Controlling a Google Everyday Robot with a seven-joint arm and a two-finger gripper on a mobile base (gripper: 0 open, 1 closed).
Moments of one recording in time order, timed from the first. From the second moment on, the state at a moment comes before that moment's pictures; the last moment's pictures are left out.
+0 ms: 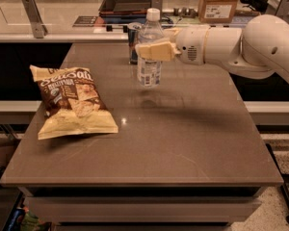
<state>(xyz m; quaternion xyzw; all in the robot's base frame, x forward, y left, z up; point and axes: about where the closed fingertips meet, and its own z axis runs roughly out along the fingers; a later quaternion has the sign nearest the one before) 0.637 -0.021 0.974 -0.39 0.65 0.33 0.56</state>
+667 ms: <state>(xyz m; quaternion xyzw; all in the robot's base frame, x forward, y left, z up) 0.604 0.011 0.962 -0.39 0.67 0.32 0.55</state>
